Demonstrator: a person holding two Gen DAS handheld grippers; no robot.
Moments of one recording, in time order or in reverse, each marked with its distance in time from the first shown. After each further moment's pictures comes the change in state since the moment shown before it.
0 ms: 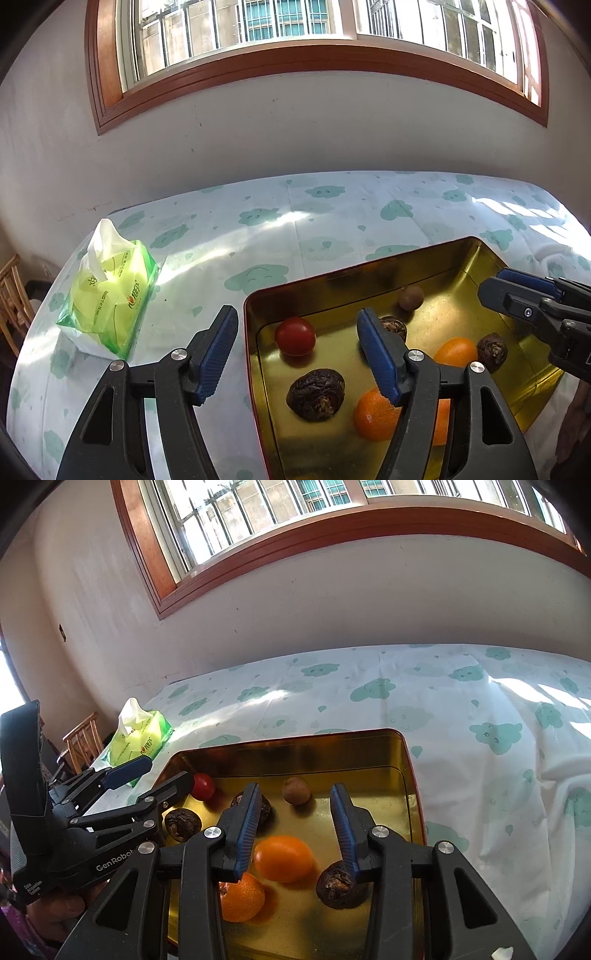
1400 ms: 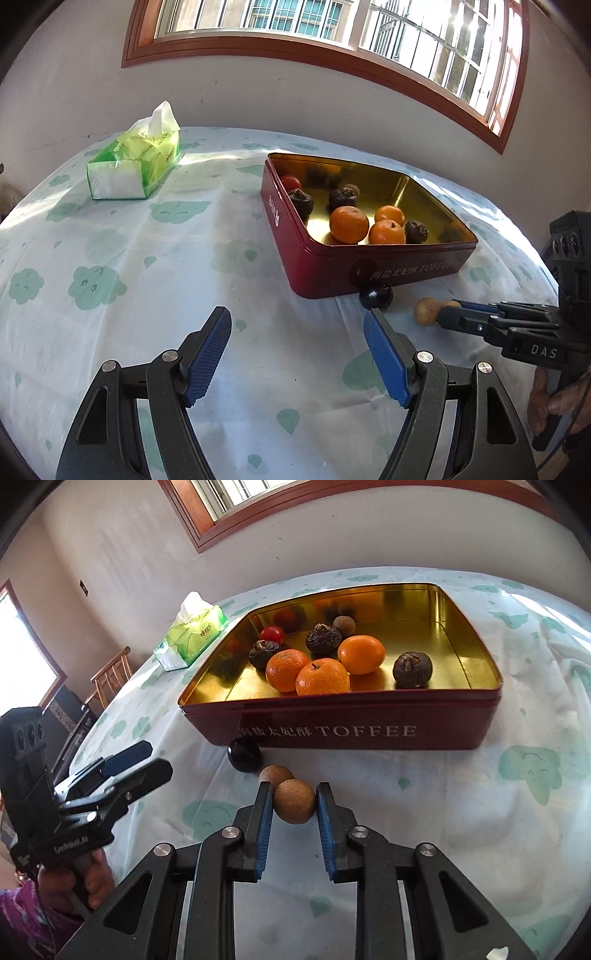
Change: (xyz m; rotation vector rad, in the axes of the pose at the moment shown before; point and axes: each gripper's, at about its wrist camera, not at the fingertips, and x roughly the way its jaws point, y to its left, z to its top) left arm -0.104 0.043 -0.143 -0.179 0.021 -0.234; right arm -0.055 0.044 -0.123 -0.074 0.224 0.055
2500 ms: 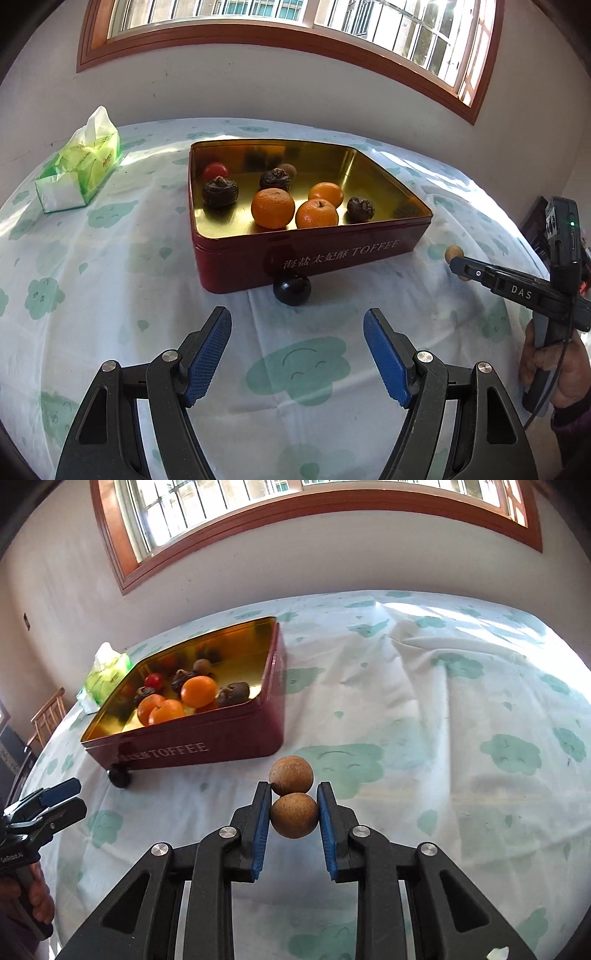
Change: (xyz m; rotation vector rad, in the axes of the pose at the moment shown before) left arm 0.018 -0.061 0.005 0.088 0.082 -0.071; right arm -0.047 -0.101 -0.010 0.164 -0.130 -0.234
